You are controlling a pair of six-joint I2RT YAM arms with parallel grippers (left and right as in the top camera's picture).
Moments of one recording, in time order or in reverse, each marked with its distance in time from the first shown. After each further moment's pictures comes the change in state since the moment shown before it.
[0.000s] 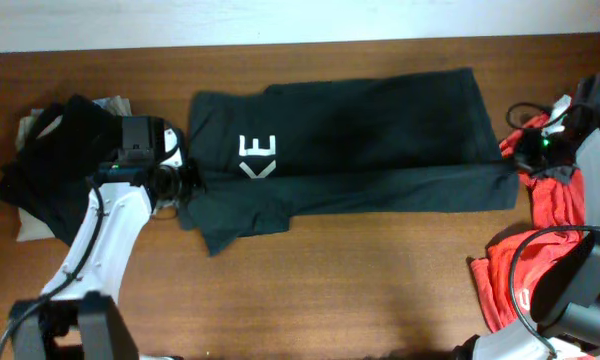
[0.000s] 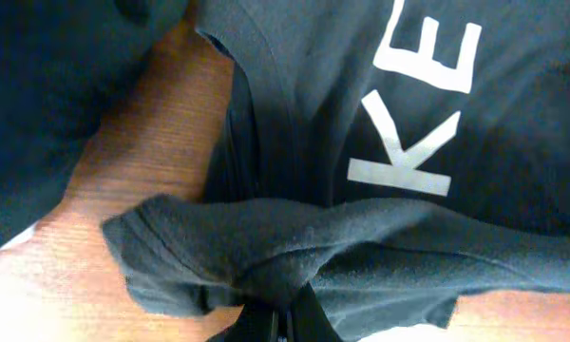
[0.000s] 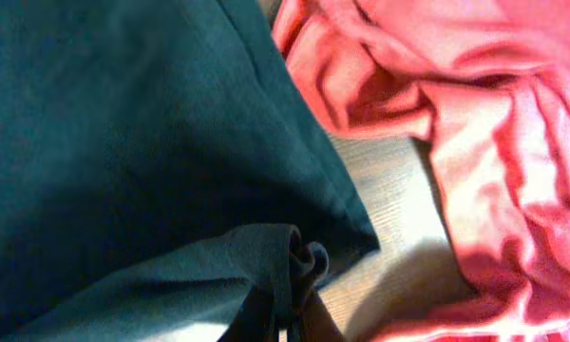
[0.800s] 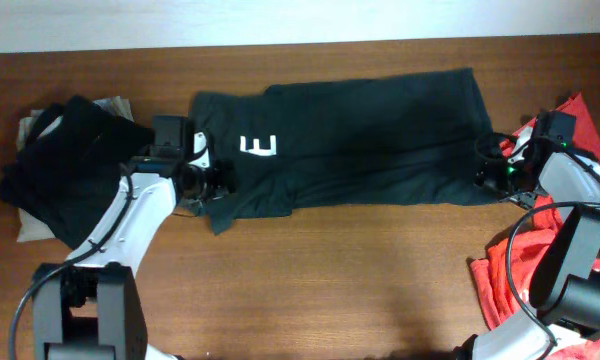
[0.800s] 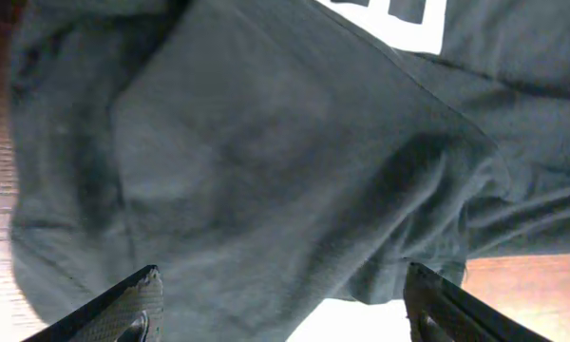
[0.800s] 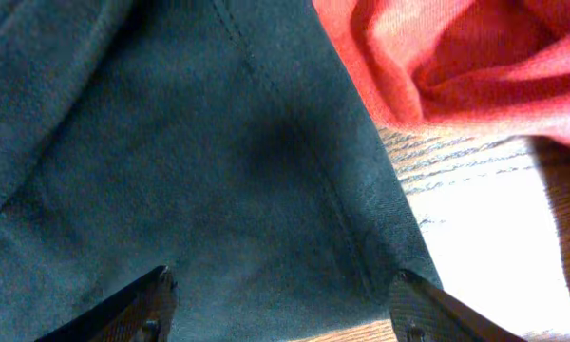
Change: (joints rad) left arm -0.099 0.099 0.003 0.034 0.046 -0.013; right arm 0.025 0.066 -0.302 0.330 -0.002 -0.001
